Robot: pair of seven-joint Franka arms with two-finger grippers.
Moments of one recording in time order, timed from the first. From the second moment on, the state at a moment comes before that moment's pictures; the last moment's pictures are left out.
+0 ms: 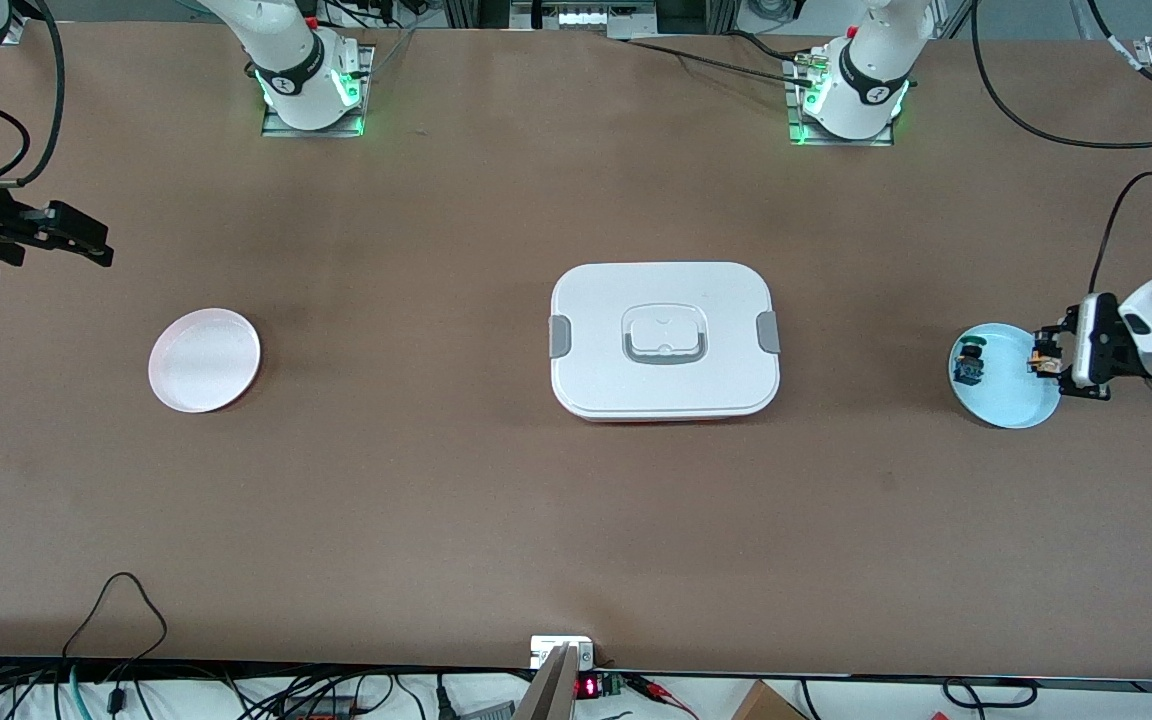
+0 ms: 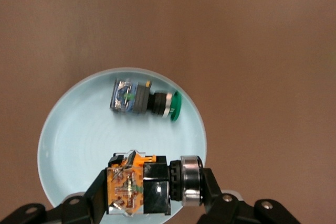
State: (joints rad) left arm 0.45 0.52 -0.06 -1.68 -0.06 1.82 2.07; right arm 0.07 0.05 -0.08 -1.60 -0.04 1.59 -0.03
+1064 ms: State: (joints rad) left arm 0.41 0.50 -0.22 -1.52 -0.85 1.22 1.80; right arm 0.07 0.05 -0.09 -1.60 0.30 1.57 -0.03
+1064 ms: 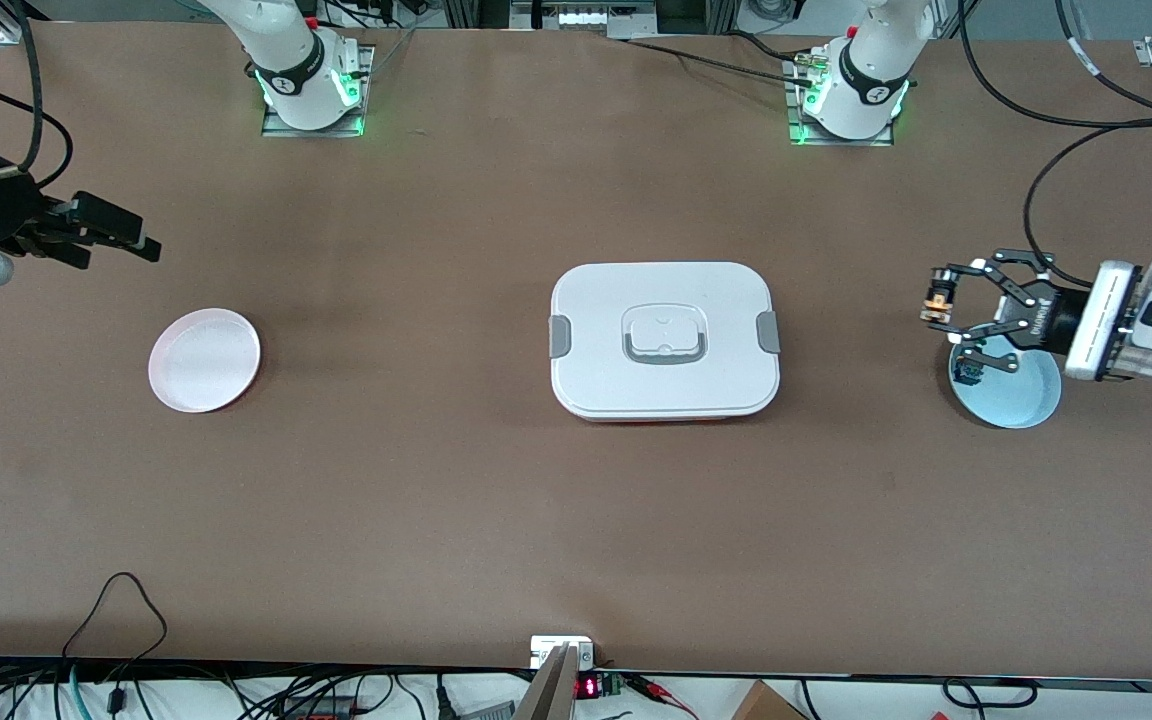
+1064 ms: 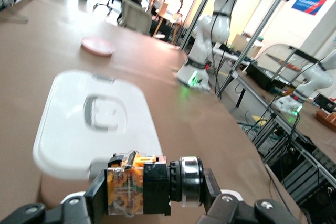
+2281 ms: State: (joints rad) left arm 0.40 -0.01 -0.48 -2.03 -1.34 1.60 1.70; right arm 0.18 0.17 -0.07 -1.62 1.16 1.51 -0.04
